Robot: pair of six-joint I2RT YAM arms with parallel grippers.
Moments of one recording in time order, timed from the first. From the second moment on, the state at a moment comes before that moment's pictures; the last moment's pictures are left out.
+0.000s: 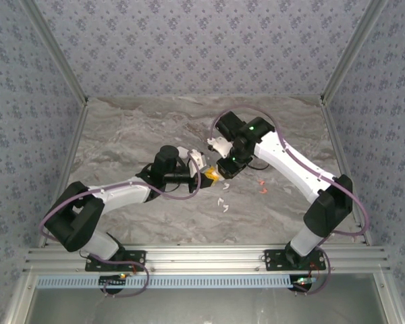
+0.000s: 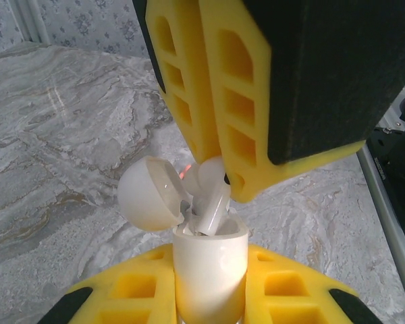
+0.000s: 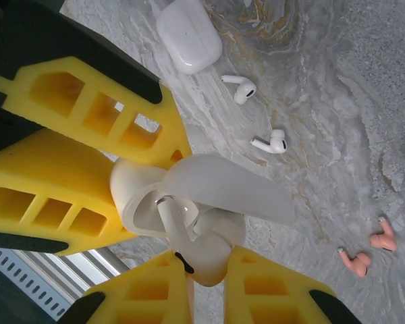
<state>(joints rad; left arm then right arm) -0.72 1.49 0.71 0.42 0.68 0.16 0.68 1.63 1.60 -1.31 -0.16 -0.09</state>
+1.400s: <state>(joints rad) -0.73 1.54 0.67 0.74 0.69 -0.02 0.47 1.37 1.57 -1.19 -0.38 0.01</state>
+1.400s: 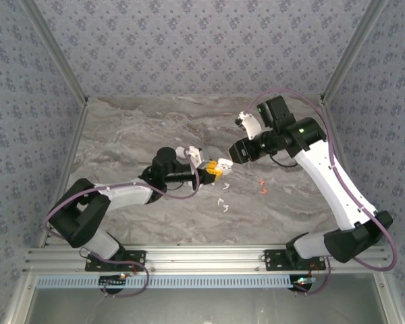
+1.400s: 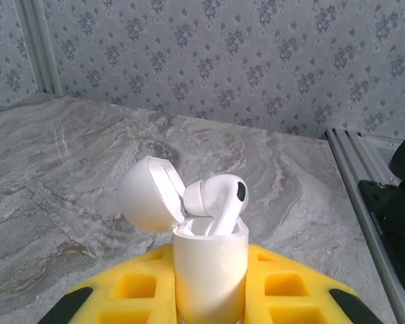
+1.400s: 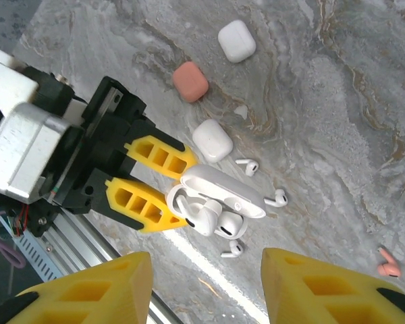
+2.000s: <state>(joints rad) -0.73 1.57 0.66 0.96 0.69 -0.17 0.40 1.31 1.42 -1.10 -0.45 0.06</state>
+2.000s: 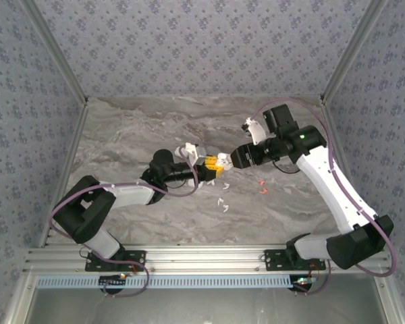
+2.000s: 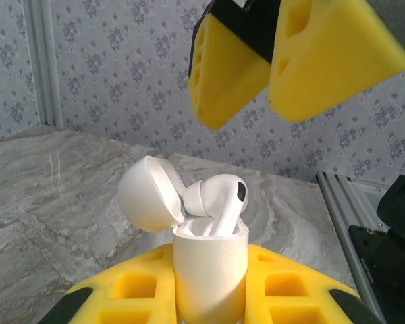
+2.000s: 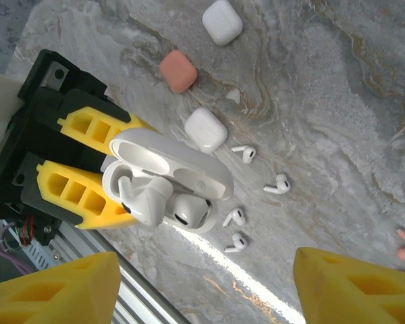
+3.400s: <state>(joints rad) -0.72 1.57 0.66 1.06 0.66 -0.26 0.36 1.28 1.29 -0.94 -0.54 0.18</state>
